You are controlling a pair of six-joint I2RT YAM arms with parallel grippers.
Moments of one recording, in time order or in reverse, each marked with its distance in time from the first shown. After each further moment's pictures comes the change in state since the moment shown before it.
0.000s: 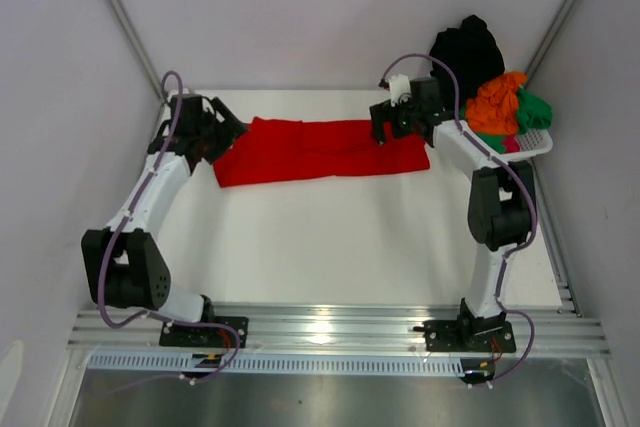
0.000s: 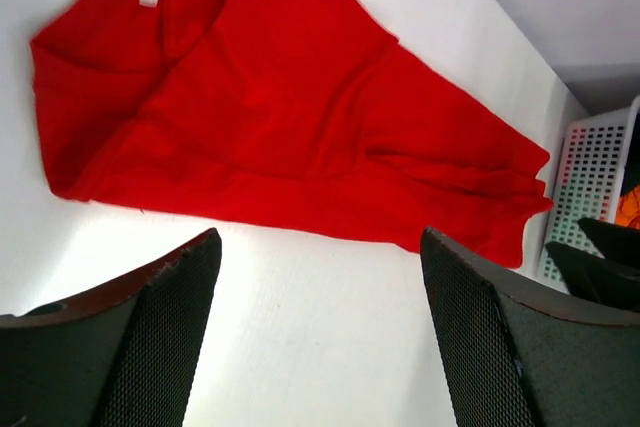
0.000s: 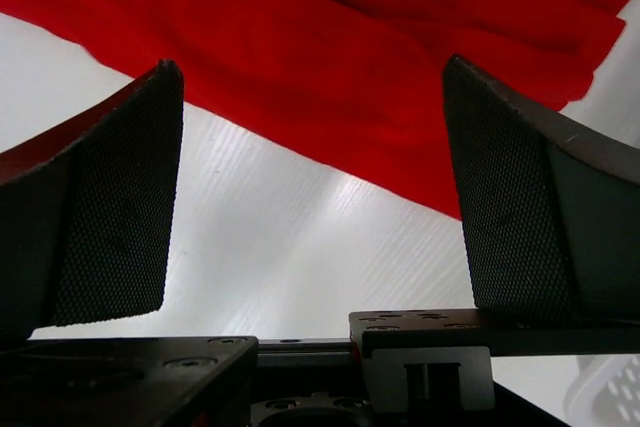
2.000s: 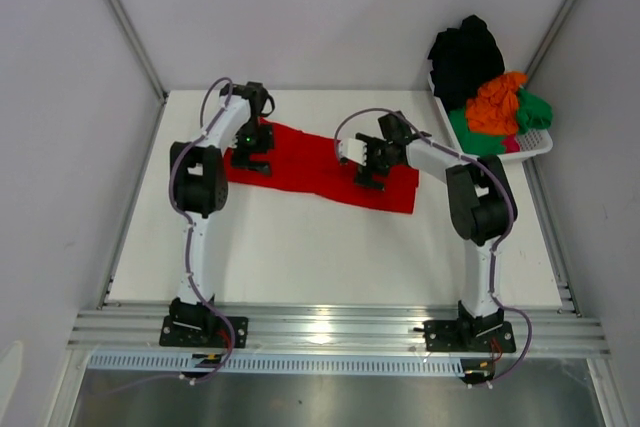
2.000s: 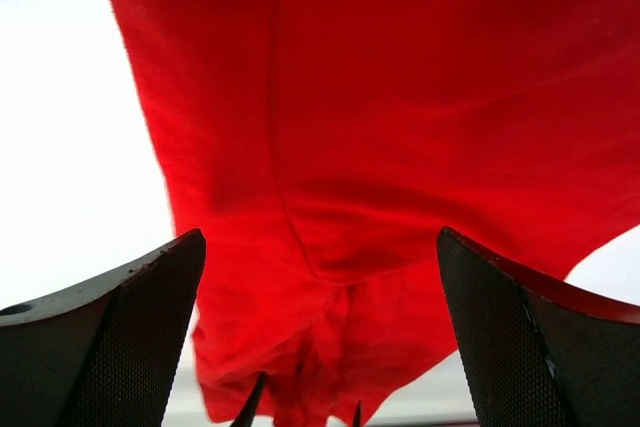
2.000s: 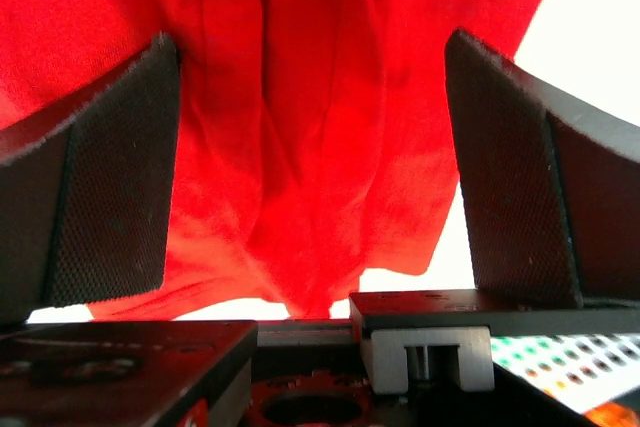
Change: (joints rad) left arm -0.157 0.906 0.911 -0.911 -0.140 -1.075; right arm 0.113 0.169 -0.046 -0.144 -0.192 -1.019
